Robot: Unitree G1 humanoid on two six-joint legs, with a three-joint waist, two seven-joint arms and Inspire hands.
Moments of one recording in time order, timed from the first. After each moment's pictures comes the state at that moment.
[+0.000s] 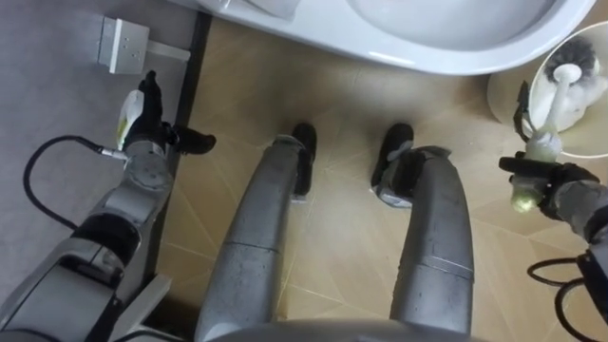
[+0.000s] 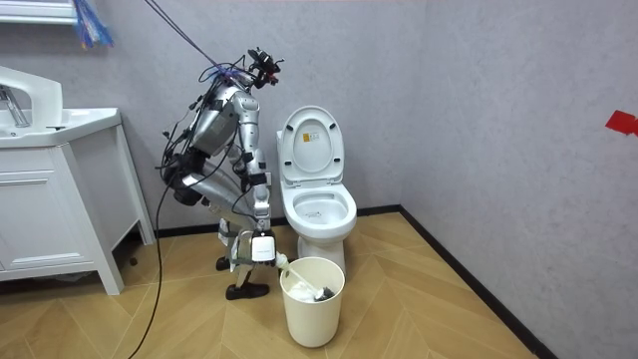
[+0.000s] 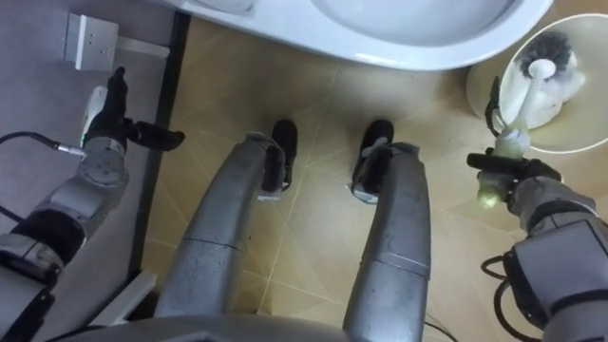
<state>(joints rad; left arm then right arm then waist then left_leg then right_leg) -0.35 0.41 -0.44 0.84 -0.13 0.05 0.43 -0.53 -0.58 0.39 1.44 0.95 0.15 -0.07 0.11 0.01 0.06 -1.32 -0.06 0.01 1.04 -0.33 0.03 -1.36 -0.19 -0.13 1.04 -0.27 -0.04</state>
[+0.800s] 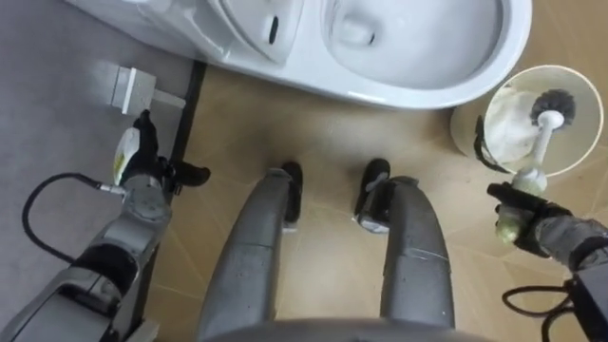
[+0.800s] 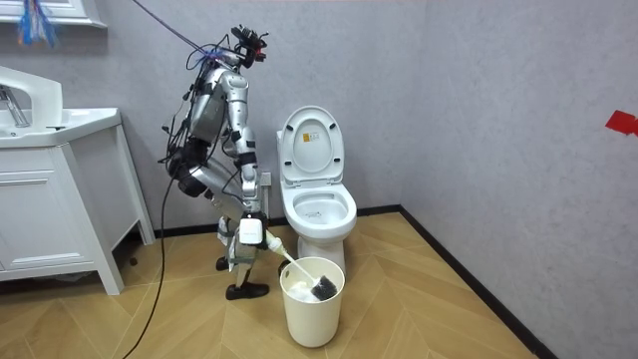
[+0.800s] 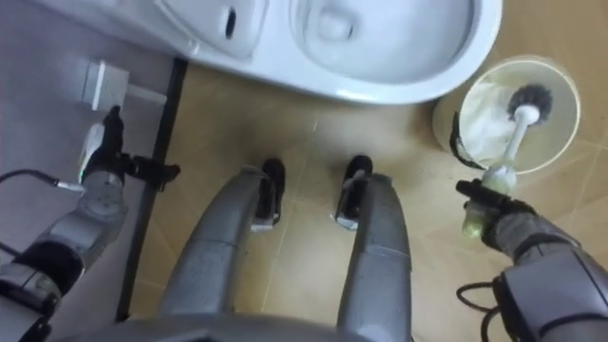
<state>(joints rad) -0.21 0.41 -0.45 0.84 -0.15 0.05 0.44 -0.39 -0.51 0.31 1.45 1.16 0.17 -0.06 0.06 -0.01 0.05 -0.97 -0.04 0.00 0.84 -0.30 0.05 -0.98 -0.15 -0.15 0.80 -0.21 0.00</state>
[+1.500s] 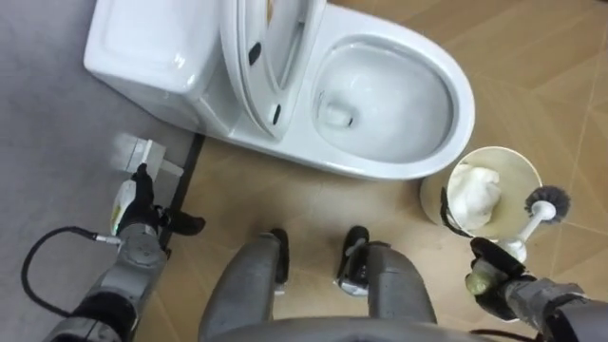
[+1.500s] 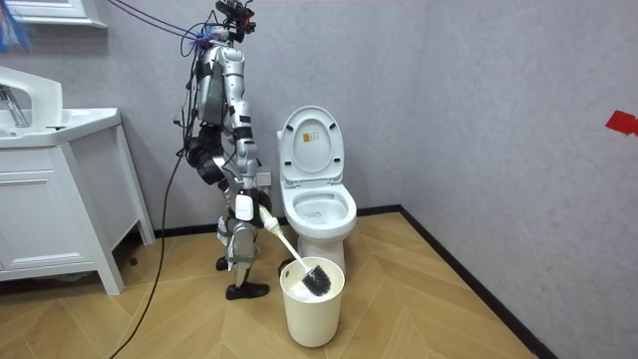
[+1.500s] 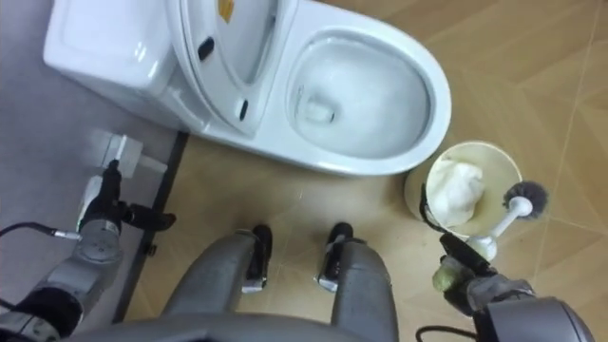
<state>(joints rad) -0.02 0.35 -0.27 0.79 0.02 0.04 0.38 -0.21 -0.41 0.10 1.52 1.29 0.16 -0.04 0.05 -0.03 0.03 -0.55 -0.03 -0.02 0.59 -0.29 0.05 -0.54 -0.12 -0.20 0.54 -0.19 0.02</state>
